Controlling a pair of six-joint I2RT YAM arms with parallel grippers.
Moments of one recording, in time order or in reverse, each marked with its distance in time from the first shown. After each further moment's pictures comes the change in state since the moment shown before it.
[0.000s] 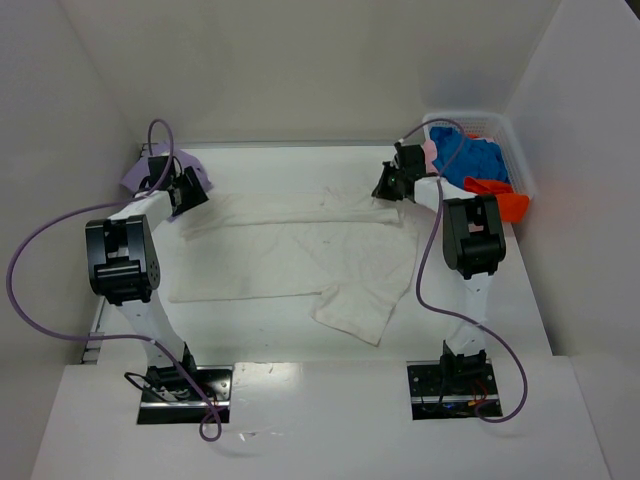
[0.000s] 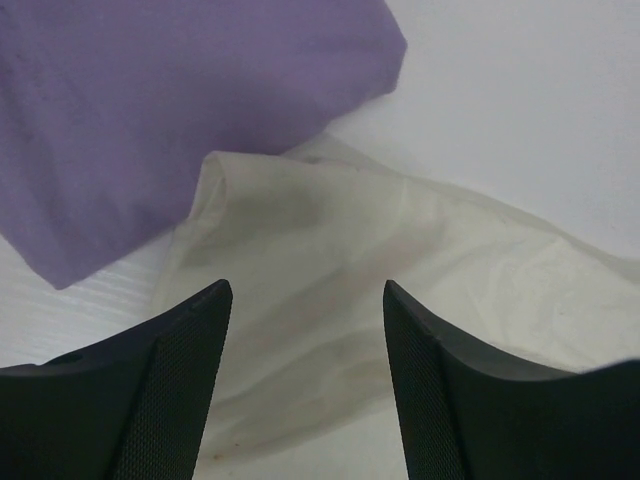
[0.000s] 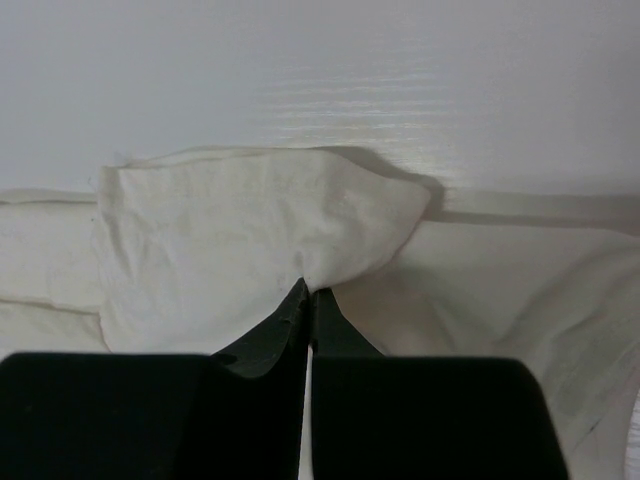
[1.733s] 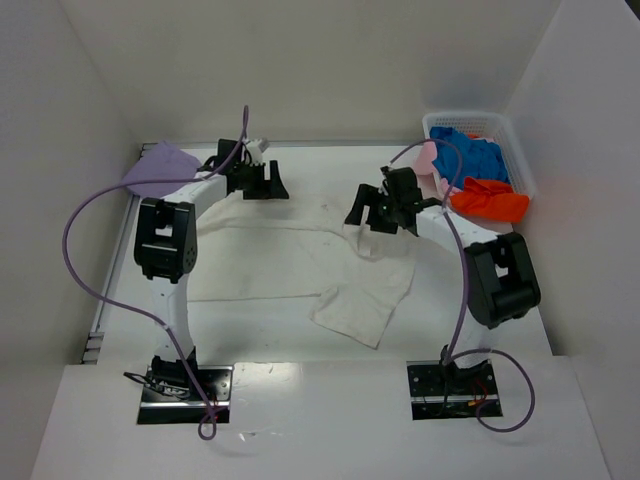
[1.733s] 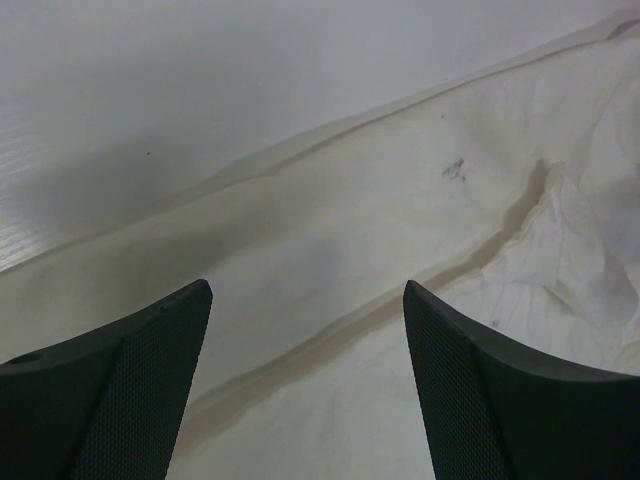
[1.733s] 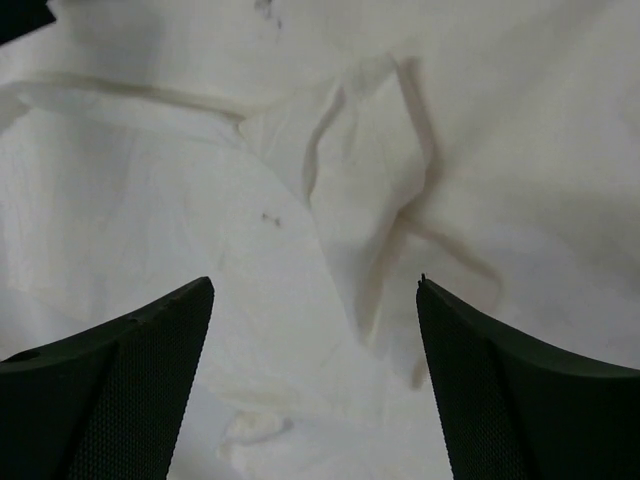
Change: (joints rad) left arm -0.315 0.251 0.344 -0.127 0.462 0.158; right arm 0.162 -0.504 -0.448 -0.094 -0.048 0.104
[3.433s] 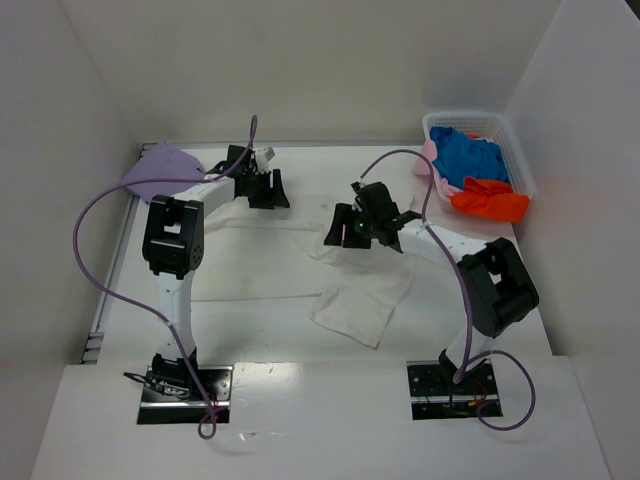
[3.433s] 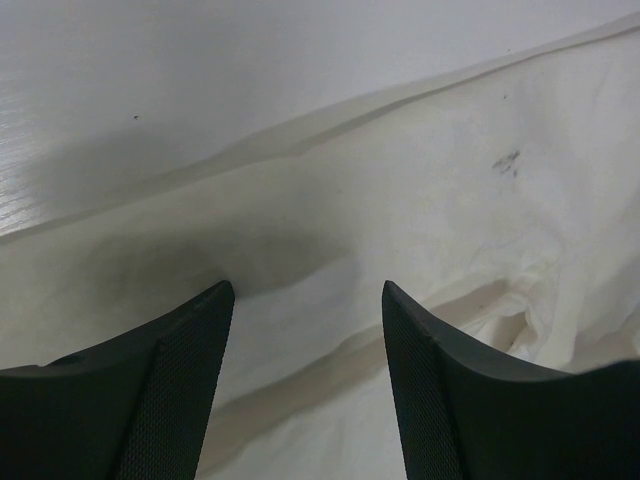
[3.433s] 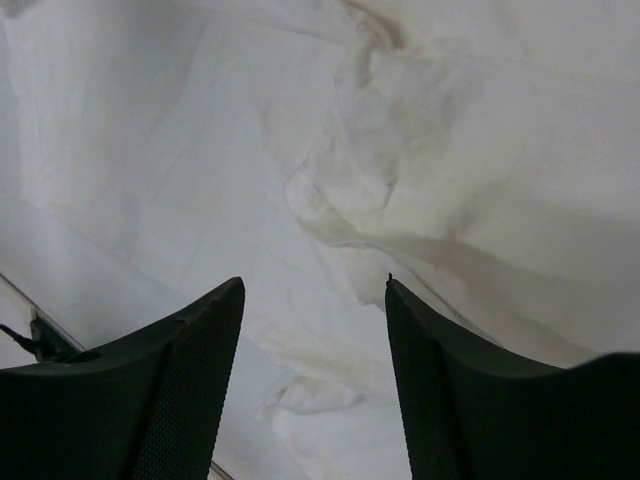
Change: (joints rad) left arm -0.031 0.071 0.022 -0.045 -0.059 -0.032; right arm 0.192 0.038 -0.018 0.048 -0.014 0.055
